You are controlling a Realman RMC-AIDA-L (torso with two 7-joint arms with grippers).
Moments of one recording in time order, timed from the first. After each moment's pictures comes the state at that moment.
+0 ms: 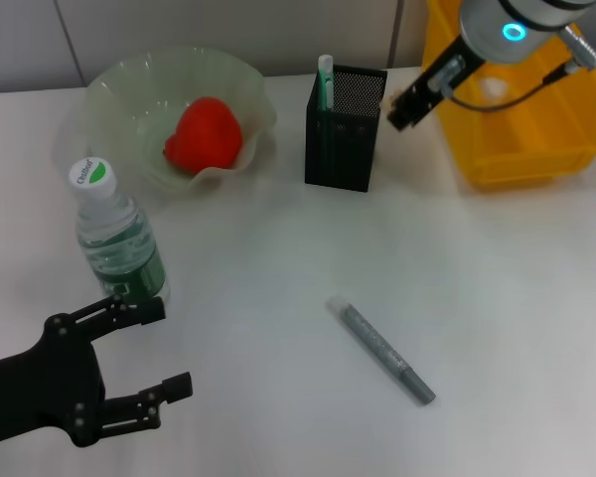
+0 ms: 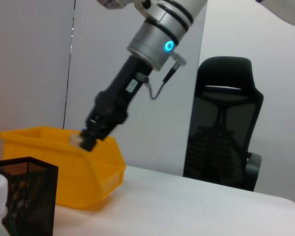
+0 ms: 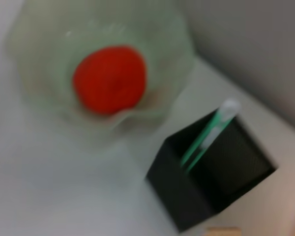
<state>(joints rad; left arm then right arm) -0.29 -2.07 0.76 0.59 1.84 1.82 -1.01 0.89 2.08 -1.34 -1.34 -2.84 -1.52 2.78</state>
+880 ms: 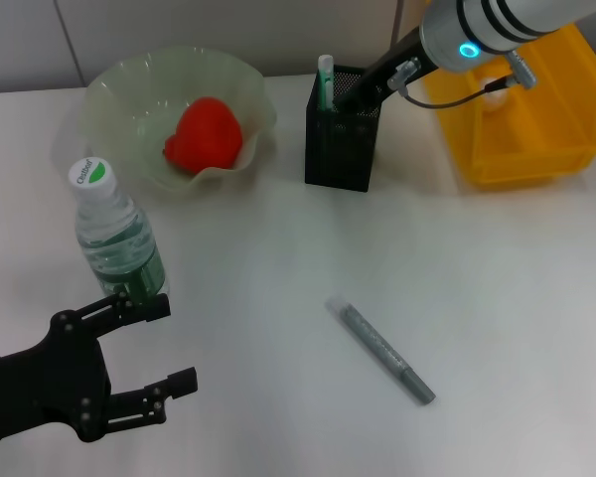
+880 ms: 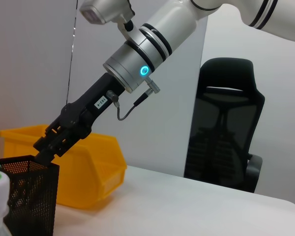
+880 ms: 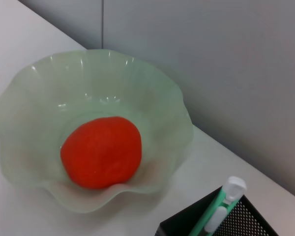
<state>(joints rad) -0.31 -2.07 0.76 0.57 1.84 1.81 -1.01 0.86 2.08 -1.35 -1.11 -2.70 -1.12 2.64</state>
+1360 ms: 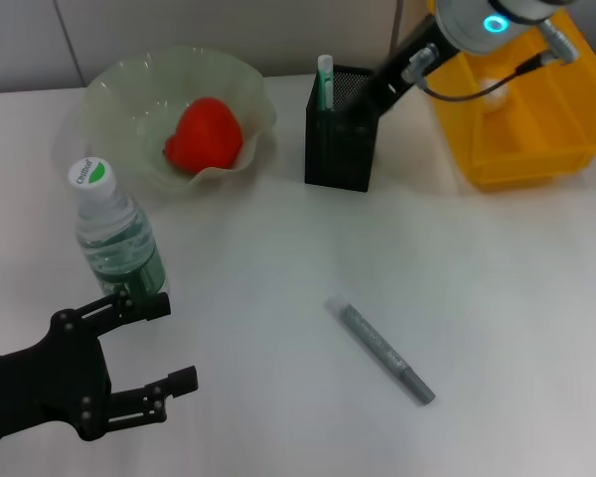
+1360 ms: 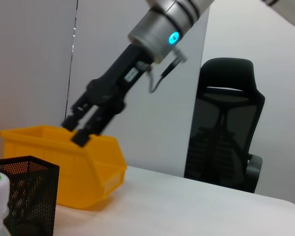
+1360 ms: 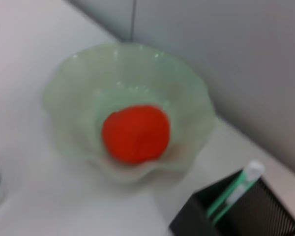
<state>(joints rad) -0.31 -2.07 0.75 0.57 1.84 1.81 -1.01 0.88 2.08 -1.37 -1.42 -2.74 -1.52 2.74</state>
